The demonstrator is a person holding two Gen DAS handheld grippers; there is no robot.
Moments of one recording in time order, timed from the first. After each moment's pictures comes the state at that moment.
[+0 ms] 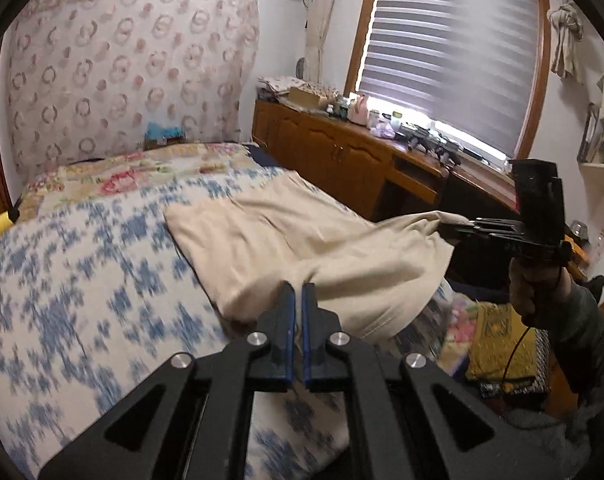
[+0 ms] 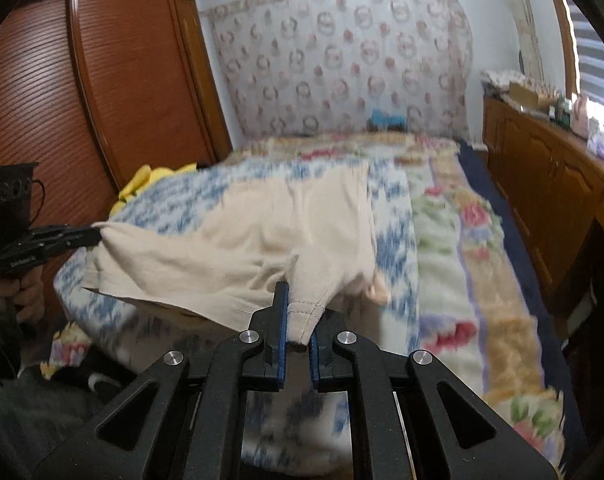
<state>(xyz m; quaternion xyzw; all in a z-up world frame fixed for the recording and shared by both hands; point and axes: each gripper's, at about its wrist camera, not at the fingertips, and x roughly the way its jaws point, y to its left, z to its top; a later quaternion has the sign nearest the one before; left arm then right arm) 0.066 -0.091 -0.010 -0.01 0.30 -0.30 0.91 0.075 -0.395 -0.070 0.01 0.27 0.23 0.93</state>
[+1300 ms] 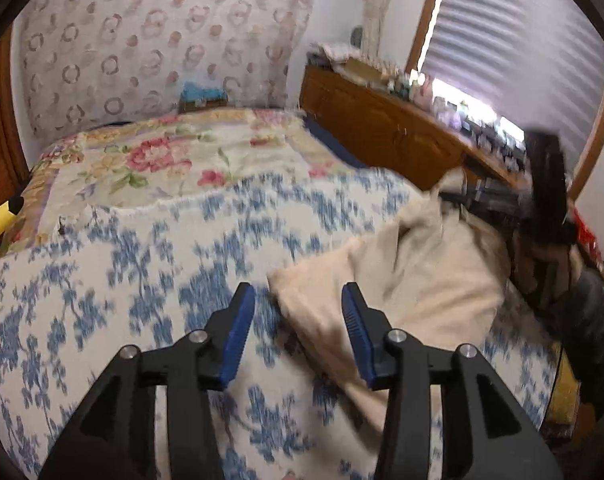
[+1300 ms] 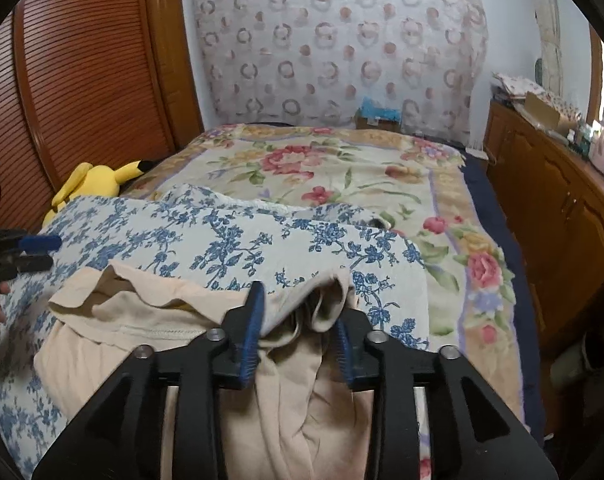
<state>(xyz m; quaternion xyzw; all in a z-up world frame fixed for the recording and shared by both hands) 0.287 -0.058 -0.063 -0.01 0.39 -0.25 0.89 0.334 -0.336 -0.072 -0.04 0.31 0.20 0.93</state>
